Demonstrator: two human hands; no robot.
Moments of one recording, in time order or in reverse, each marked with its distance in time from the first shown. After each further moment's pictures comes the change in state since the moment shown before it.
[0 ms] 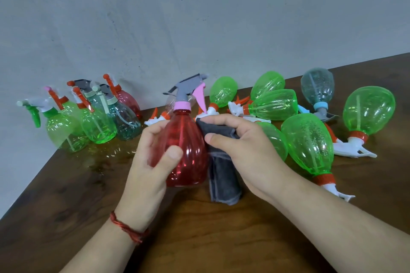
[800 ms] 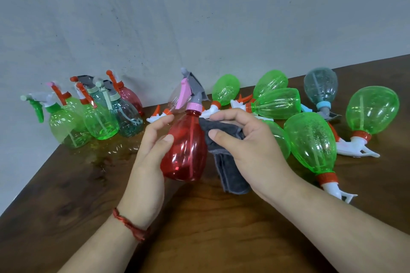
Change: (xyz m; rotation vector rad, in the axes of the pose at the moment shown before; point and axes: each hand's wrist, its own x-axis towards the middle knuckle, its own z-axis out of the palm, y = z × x) left_hand 0.002 -0.004 0.002 -0.165 0.096 -0.149; right_hand -0.007 -0.002 0.001 -0.084 0.066 -0.087
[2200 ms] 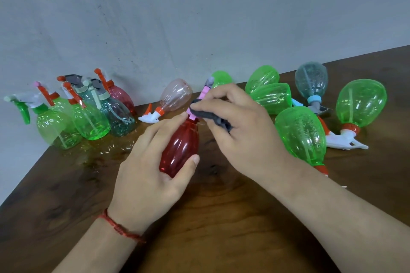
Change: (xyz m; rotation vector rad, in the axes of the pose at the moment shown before) left_hand -0.010 0.003 -0.005 1.055 -0.094 0.497; right_hand 0.015 -0.013 -0.011 -0.708 -0.012 -0.703
